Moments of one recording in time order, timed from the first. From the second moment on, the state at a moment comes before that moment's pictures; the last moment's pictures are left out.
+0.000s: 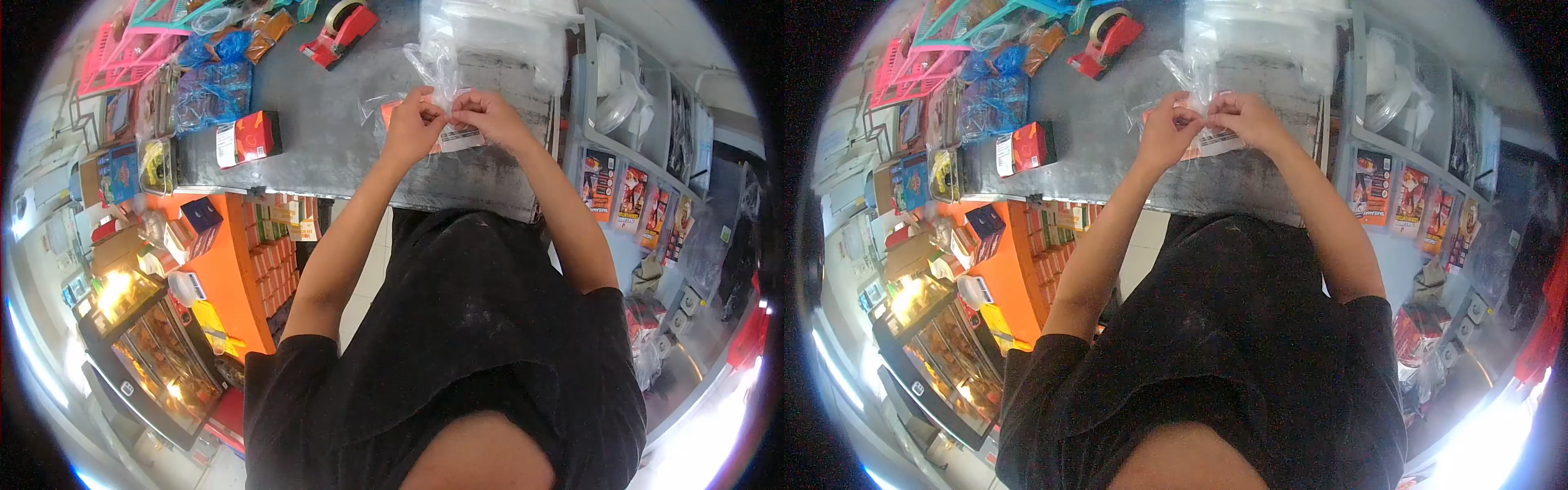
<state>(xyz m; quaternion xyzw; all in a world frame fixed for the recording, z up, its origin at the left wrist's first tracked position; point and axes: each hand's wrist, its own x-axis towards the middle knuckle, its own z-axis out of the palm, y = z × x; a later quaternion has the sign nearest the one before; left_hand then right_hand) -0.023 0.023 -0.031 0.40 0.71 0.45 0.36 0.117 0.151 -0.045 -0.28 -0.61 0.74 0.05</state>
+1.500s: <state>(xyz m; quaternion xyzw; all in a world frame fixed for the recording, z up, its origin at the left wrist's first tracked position) -0.017 0.025 -0.045 0.38 0.75 0.49 0.24 0.096 0.156 -0.022 -0.21 -0.87 0.45 -0.06</state>
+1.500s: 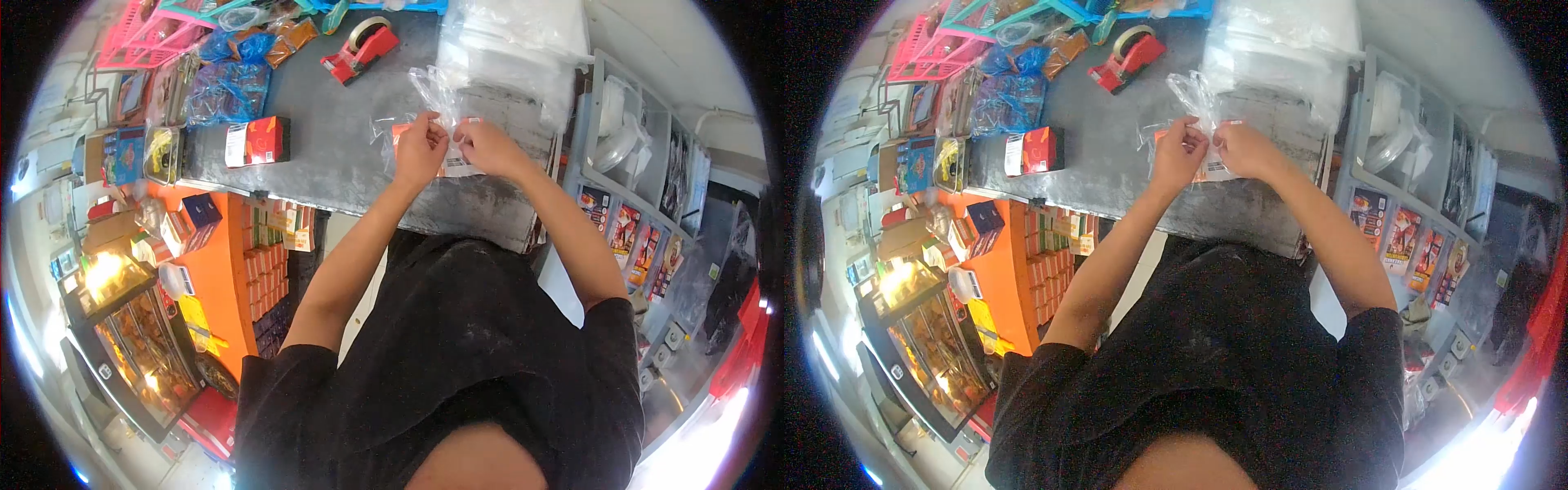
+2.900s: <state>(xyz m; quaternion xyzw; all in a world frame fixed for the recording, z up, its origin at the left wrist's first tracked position) -0.036 -0.008 -0.074 0.54 0.60 0.38 0.44 0.351 -0.247 -0.109 -0.84 -0.37 0.28 0.28</state>
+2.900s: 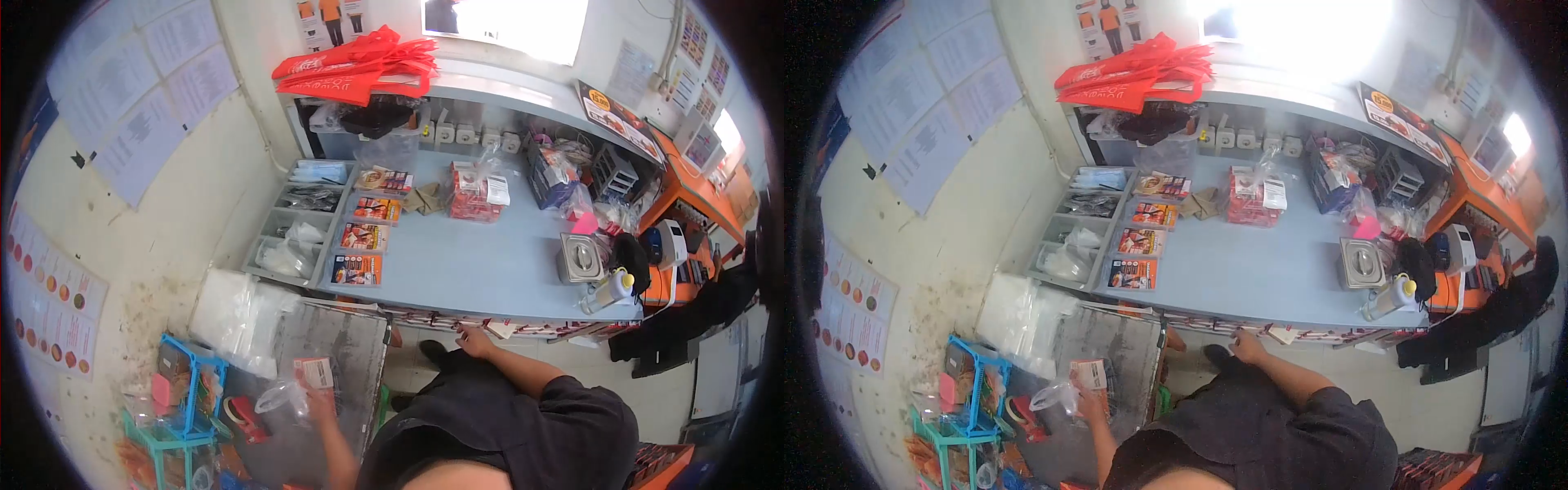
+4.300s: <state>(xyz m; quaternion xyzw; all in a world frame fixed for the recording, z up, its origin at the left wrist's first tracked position) 0.480 -0.065 -0.022 0.80 0.35 0.15 0.47 0.632 -0.263 -0.062 -0.81 -0.36 0.12 0.44</state>
